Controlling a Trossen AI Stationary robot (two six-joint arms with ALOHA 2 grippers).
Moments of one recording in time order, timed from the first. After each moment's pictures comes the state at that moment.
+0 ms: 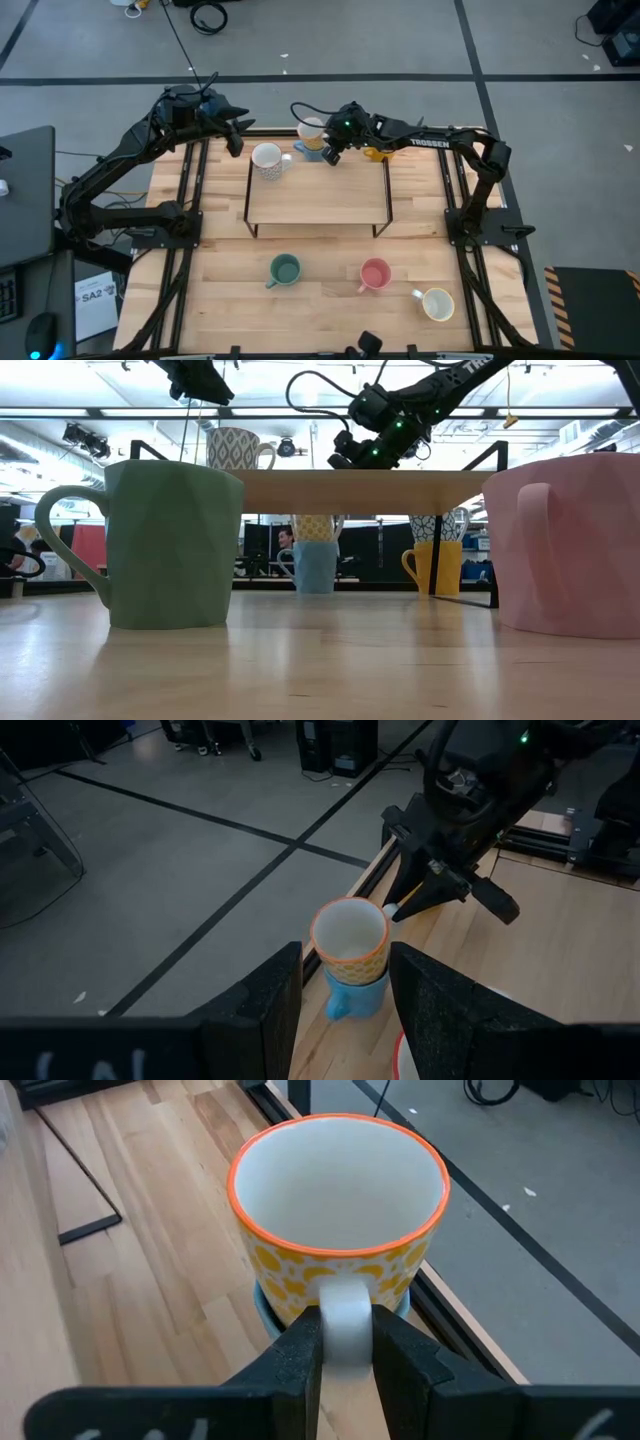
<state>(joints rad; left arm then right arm) 0.68 1.00 1.19 -0.56 0.04 0.14 -0.47 1.77 1.34 -0.23 0.08 0.01</state>
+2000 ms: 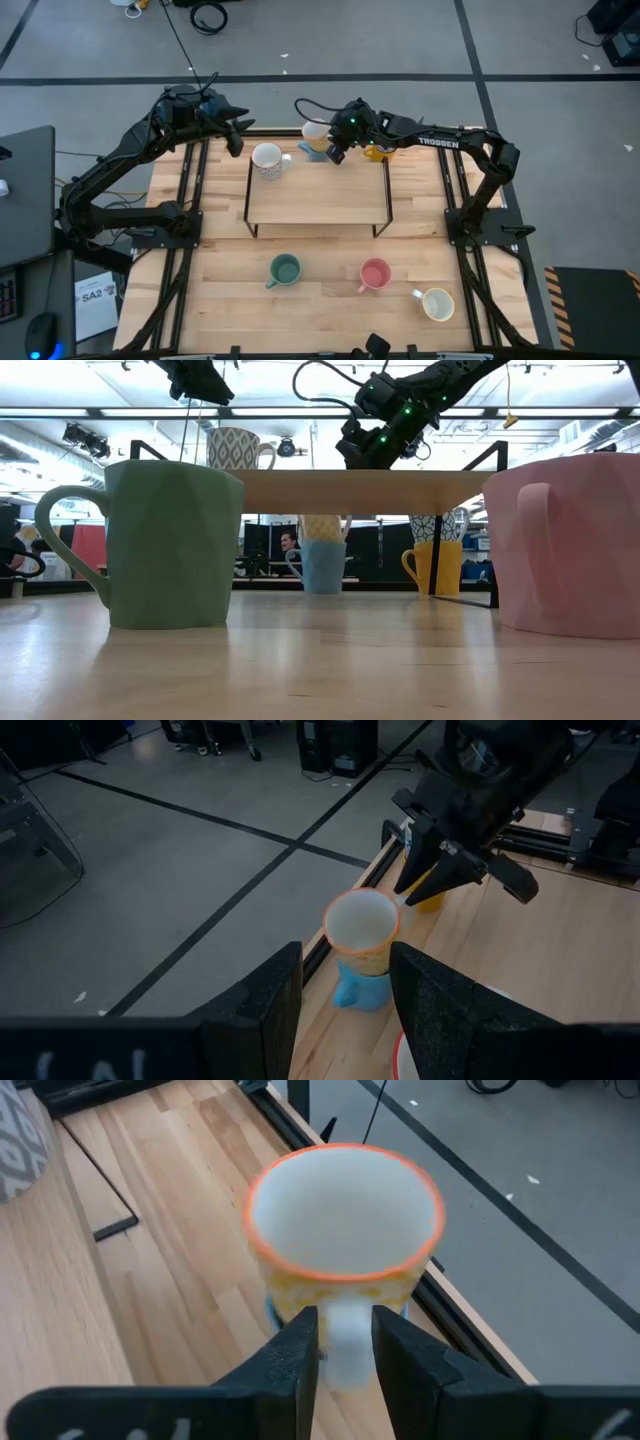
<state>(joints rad) 0.68 1.00 1.19 -0.56 0.04 0.14 -0.48 1.71 1.34 -0.31 0.08 0.05</state>
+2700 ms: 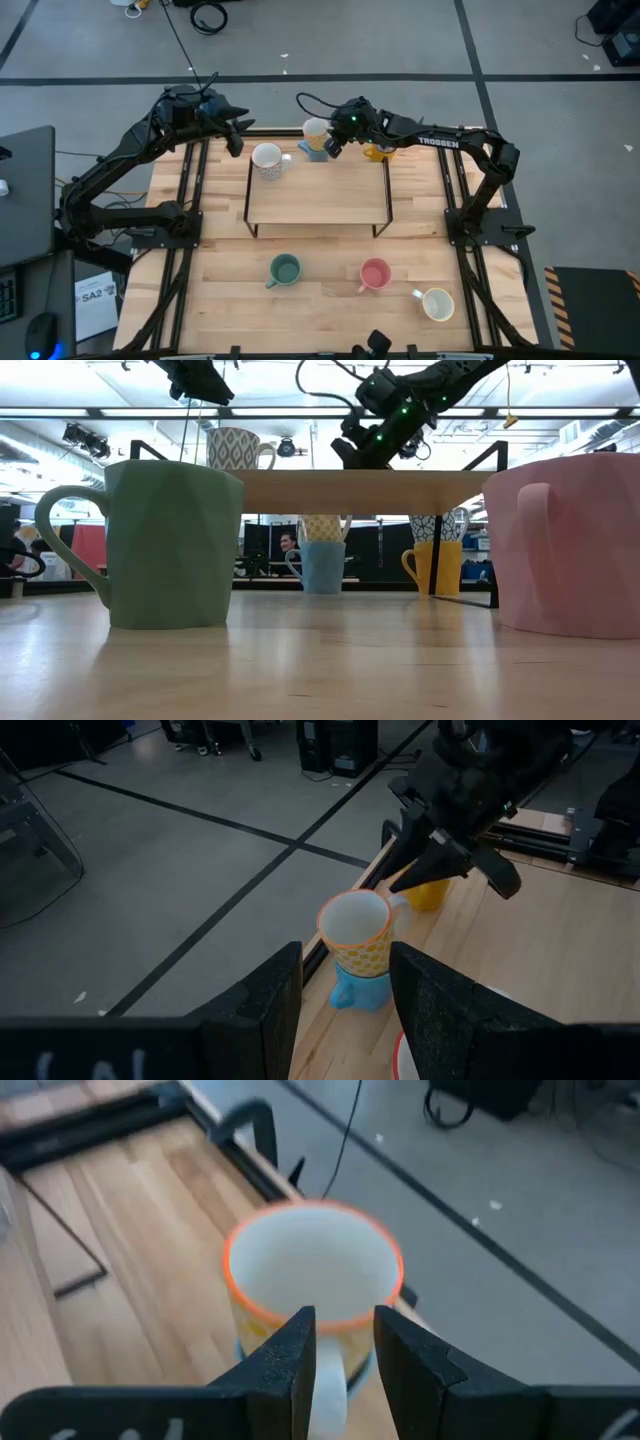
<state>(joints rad) 0.68 1.00 1.19 -0.56 0.04 0.14 -0.48 1.71 1.34 -0.22 0.16 0.07</state>
